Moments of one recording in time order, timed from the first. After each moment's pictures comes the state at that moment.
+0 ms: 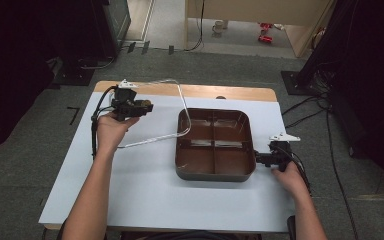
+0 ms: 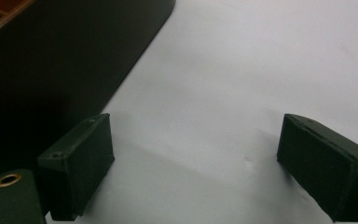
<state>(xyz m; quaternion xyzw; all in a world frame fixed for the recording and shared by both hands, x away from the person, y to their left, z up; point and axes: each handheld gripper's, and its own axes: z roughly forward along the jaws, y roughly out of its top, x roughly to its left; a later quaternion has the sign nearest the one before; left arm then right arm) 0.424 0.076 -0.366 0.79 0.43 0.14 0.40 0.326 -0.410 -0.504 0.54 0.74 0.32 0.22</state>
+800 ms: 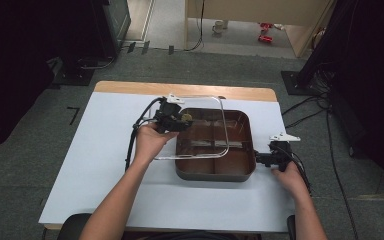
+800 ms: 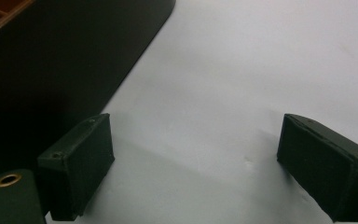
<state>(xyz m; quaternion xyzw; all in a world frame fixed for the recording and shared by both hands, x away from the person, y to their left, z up) 0.391 -0.038 -0.381 0.84 0.36 0.11 0.39 0.326 -0.410 -0.504 0.55 0.74 0.32 0.22</state>
